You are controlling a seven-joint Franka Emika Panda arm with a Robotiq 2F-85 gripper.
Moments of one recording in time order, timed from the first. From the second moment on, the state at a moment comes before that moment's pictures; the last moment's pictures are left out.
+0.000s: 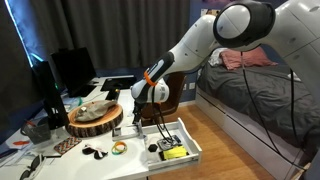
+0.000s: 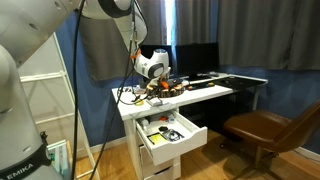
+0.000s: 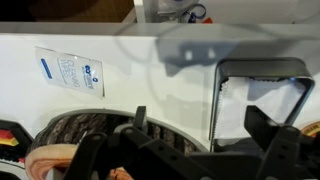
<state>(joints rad) 0.20 0.78 0.23 -1.73 0.21 2.89 -1.16</state>
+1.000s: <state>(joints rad) 0.21 0.94 0.24 -1.55 -0.08 2.90 -0.83</state>
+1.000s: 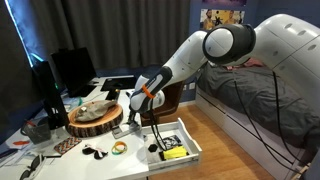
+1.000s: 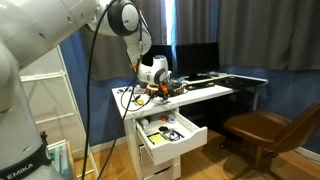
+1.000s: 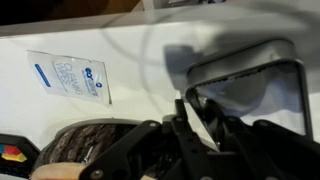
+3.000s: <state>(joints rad) -0.49 0.71 0.70 -2.16 -0.09 2.94 -1.24</state>
